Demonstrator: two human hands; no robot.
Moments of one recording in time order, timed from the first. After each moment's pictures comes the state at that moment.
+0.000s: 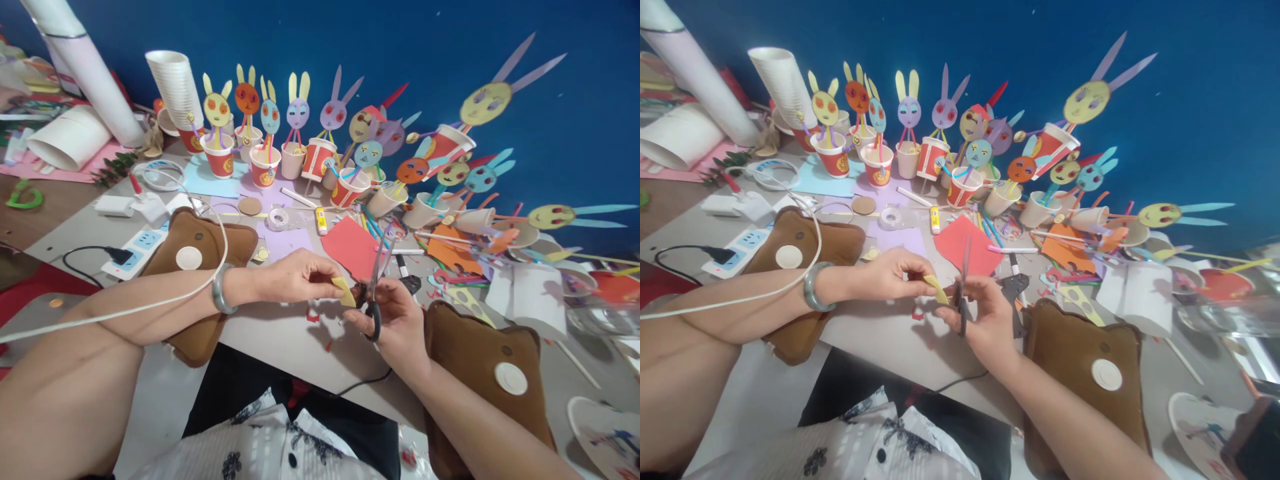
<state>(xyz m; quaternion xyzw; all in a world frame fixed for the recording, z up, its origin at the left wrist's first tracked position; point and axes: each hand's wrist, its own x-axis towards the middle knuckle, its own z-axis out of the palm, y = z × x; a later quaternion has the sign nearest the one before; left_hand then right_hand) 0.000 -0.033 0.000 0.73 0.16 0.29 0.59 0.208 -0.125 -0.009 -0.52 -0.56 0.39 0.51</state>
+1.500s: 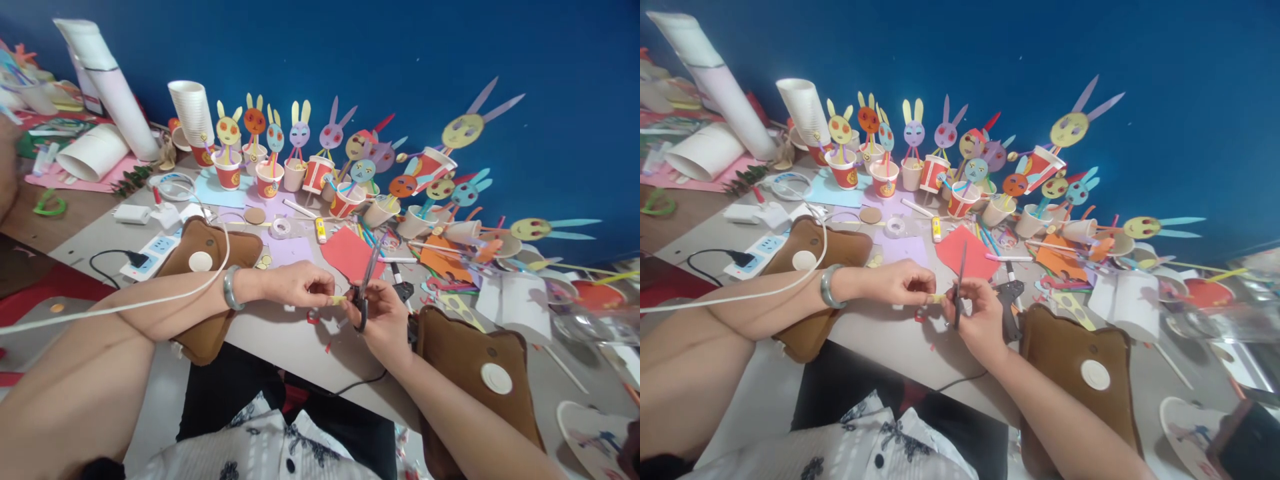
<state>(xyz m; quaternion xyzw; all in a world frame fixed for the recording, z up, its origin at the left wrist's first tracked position) -0.004 -0.030 0.008 0.80 0.19 0.15 0.55 0.201 -0.117 -0.019 -0.50 -0.57 0.37 0.53</state>
